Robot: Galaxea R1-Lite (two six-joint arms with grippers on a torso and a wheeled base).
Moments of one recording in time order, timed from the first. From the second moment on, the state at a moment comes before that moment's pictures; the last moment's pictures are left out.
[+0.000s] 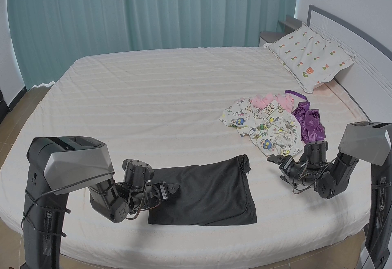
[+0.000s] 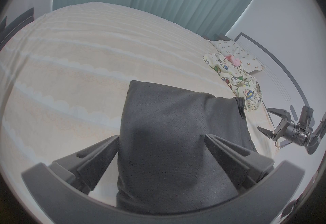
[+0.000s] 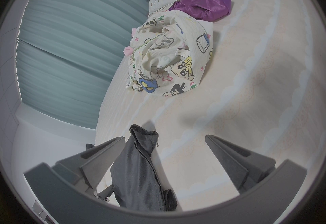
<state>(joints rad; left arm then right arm) -0.40 2.44 -0.81 -0.96 0.01 -0.55 0.15 2.39 -0.77 -1.06 0.20 0.92</state>
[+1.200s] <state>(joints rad) -0.38 2.42 -0.77 -0.96 0.01 -0.56 0.15 2.39 -0.77 -1.06 0.20 0.92</state>
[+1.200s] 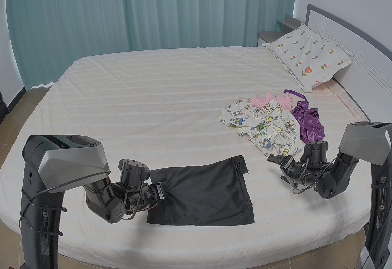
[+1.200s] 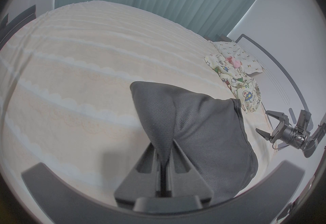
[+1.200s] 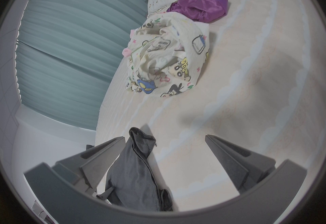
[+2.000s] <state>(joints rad) -0.33 2.37 -0.70 -0.97 0.01 -0.57 0.15 2.39 -0.77 -1.06 0.20 0.92</state>
